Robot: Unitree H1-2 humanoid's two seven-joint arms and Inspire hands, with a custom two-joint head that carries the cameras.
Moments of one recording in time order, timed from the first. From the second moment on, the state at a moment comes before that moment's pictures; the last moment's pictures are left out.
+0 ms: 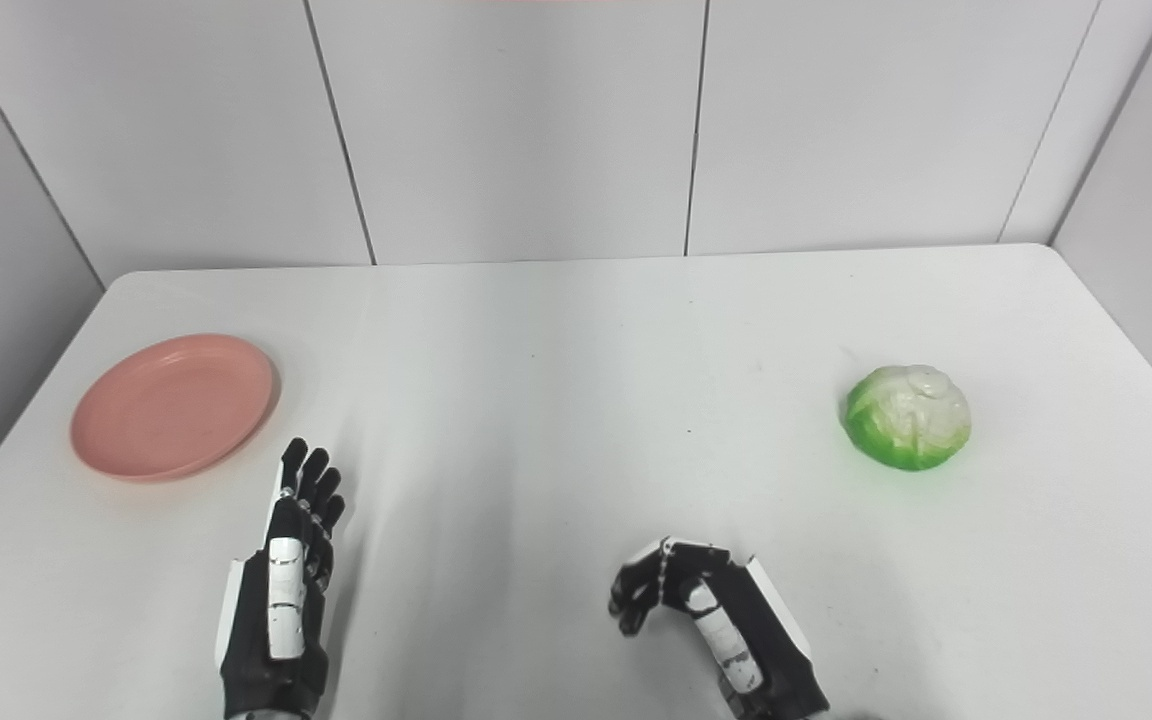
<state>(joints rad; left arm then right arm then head) 0.23 -0.16 0.02 -0.26 0.04 -0.12 -0.03 0.12 -0.09 0.18 -0.15 0.10 -0.13 0.20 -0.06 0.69</state>
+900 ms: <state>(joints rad) 0.23 -0.16 0.00 -0.27 -0.06 -0.10 -0.15 0.13 -0.07 0.12 -0.14 0.11 -0.18 0.00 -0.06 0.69</state>
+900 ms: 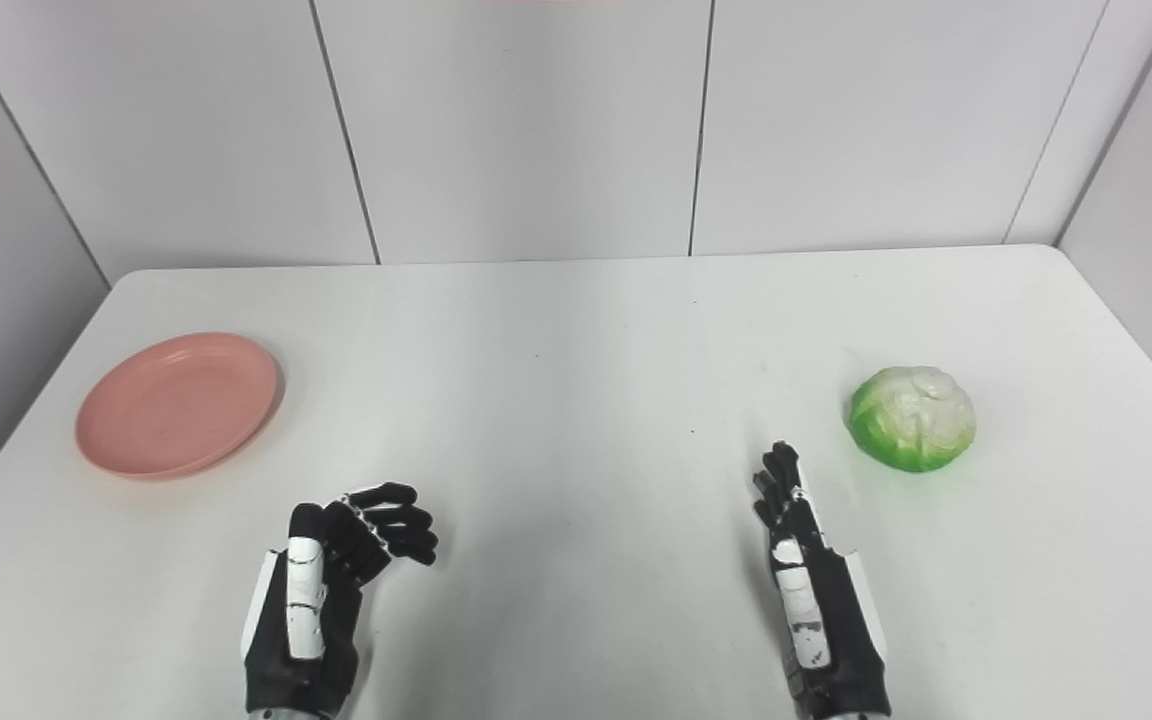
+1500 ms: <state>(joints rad) 0.23 -0.16 0.01 -0.26 0.03 -0.11 -0.10 0.13 -0.07 0.12 -0.14 0.11 -0.18 0.00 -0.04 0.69</state>
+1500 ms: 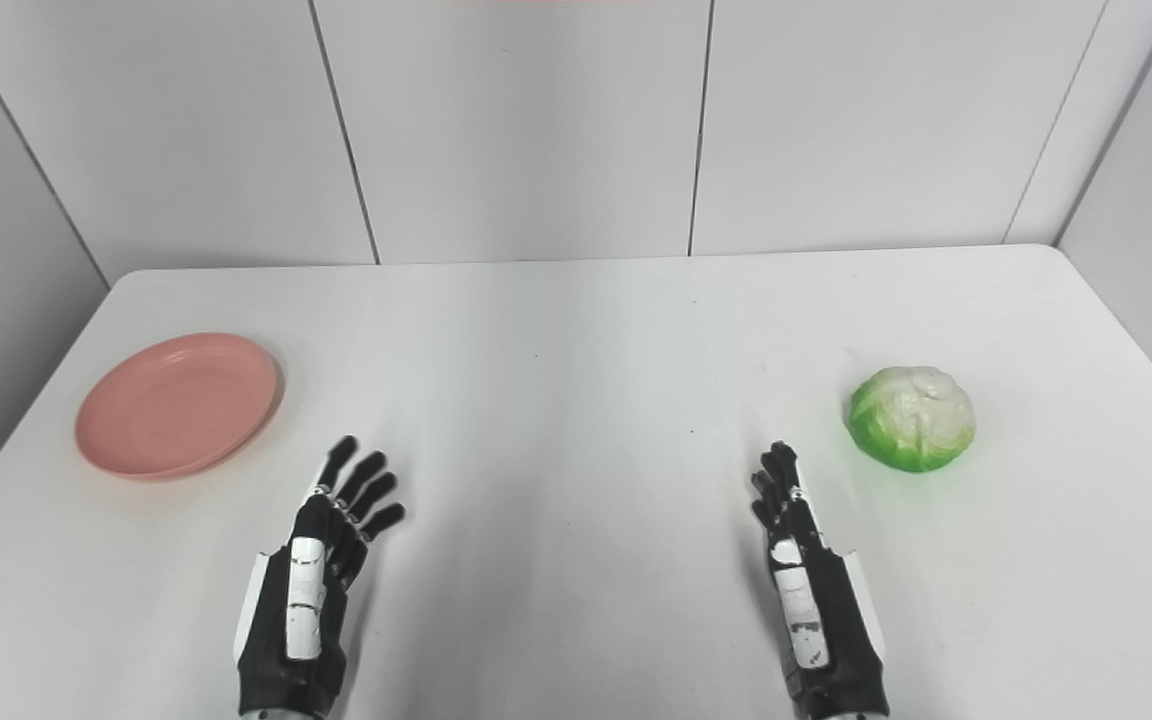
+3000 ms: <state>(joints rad) 0.20 -0.18 -0.06 0.04 0.16 -0.47 0.10 0.06 -0.08 0.02 0.11 0.23 -0.48 0.17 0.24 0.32</state>
